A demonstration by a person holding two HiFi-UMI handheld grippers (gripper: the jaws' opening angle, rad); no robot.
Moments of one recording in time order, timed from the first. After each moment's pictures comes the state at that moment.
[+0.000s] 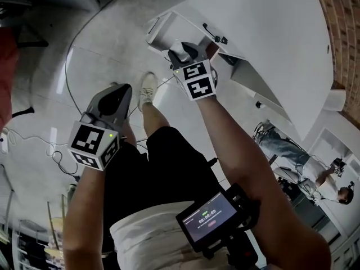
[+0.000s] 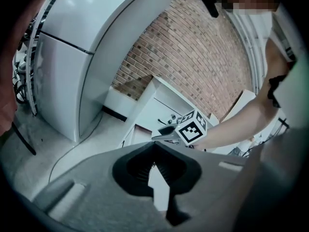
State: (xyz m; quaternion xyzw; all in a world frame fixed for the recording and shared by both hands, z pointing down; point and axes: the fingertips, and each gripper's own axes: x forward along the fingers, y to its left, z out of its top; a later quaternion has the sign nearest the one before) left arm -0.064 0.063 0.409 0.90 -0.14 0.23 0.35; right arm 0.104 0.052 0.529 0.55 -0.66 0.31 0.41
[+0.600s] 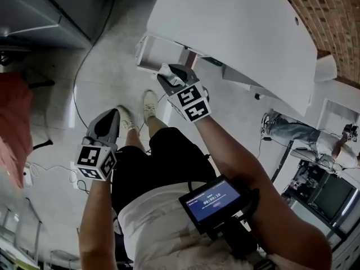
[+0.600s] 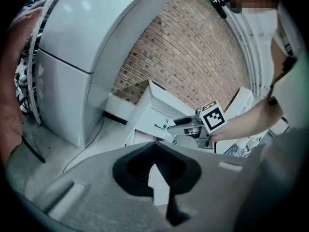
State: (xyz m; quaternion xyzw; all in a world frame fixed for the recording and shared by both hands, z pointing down) left arm -0.103 0.064 0.353 0.90 -0.14 0.24 0.33; right arm 0.077 0.070 0.400 0.59 -0.68 0.30 0.33
